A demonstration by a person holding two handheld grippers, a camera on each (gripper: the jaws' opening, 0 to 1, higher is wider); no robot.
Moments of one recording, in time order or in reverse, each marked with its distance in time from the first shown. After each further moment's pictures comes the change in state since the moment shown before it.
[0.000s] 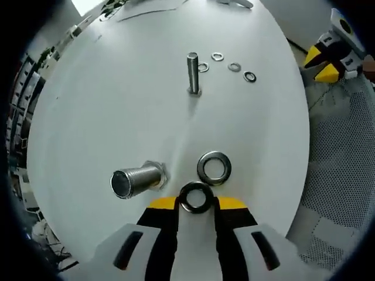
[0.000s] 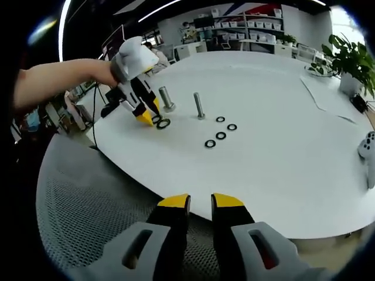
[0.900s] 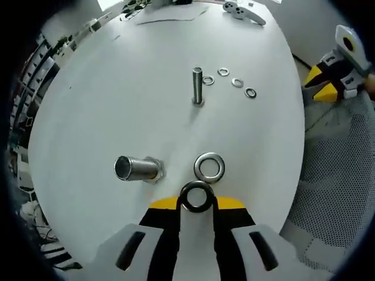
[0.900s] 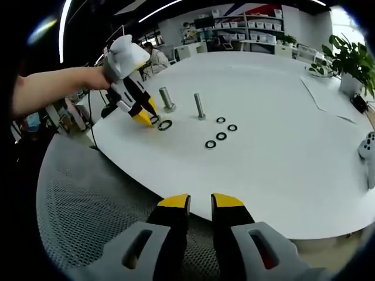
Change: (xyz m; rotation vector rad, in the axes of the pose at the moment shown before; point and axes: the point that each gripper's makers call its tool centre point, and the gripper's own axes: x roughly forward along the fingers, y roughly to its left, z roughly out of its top) left arm -0.019 -0.011 0.003 -0.137 -0.090 0.027; right arm 0.000 0.000 0.001 -0.001 -0.005 0.003
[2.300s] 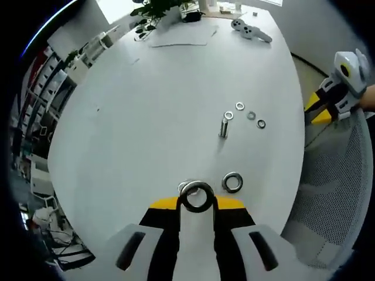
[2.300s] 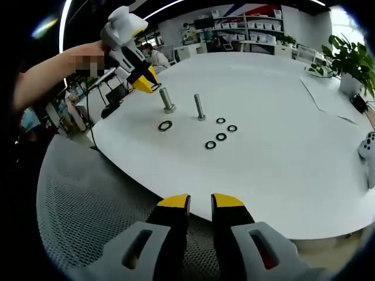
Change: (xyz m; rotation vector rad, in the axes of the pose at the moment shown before) left arm -0.057 0.036 0.038 0.059 -0.063 0.123; right arm 0.000 0.000 0.001 0.002 -0.004 0.000
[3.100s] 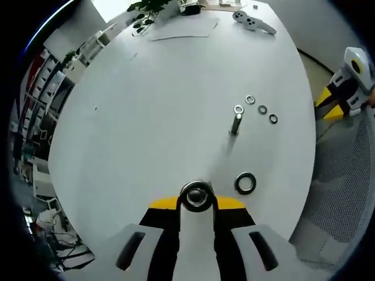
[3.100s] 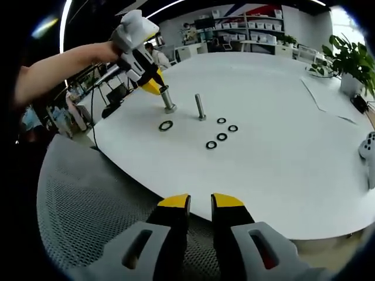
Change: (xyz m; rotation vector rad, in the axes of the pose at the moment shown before) left arm 0.020 0.014 0.000 0.018 0.044 0.009; right arm 0.000 0.001 0.000 -0.001 0.001 0.006
